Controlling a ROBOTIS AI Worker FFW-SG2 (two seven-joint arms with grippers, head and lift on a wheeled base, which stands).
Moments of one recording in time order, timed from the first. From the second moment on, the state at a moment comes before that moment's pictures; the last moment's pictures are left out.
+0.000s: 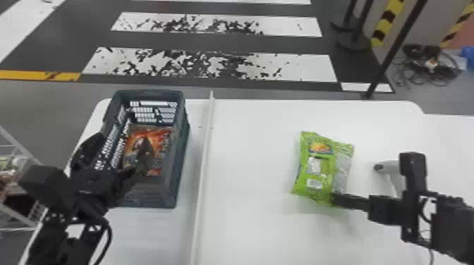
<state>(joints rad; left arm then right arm) 0.52 0.12 0.11 -1.97 0.19 -0.07 -0.17 0.15 -0.20 -0.23 -1.77 -0.18 1.10 0.60</state>
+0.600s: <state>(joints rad) 0.53 0.12 0.12 -1.98 0.19 -0.07 -0.17 0.19 -0.18 -0.47 -1.99 -0.40 1.19 0.59</state>
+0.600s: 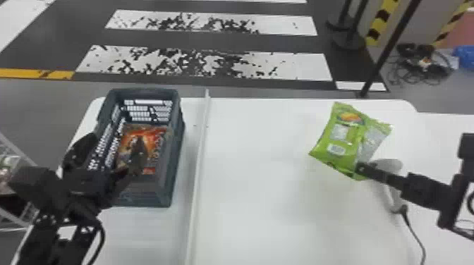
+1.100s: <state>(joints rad) 0.53 0.12 0.12 -1.98 0.19 -0.07 -0.17 -0.02 -0.20 -0.74 -1.86 -0.44 1.27 0.44</state>
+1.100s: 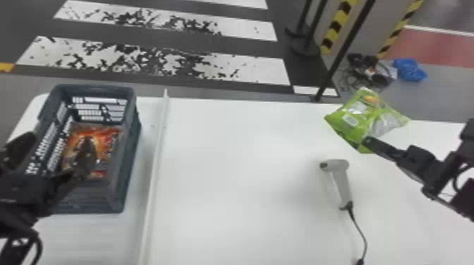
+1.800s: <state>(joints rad) 0.52 0.12 0.11 -1.97 0.18 -0.06 -0.17 -0.05 -0.27 -0.83 -1.54 -0.38 0.94 0.24</state>
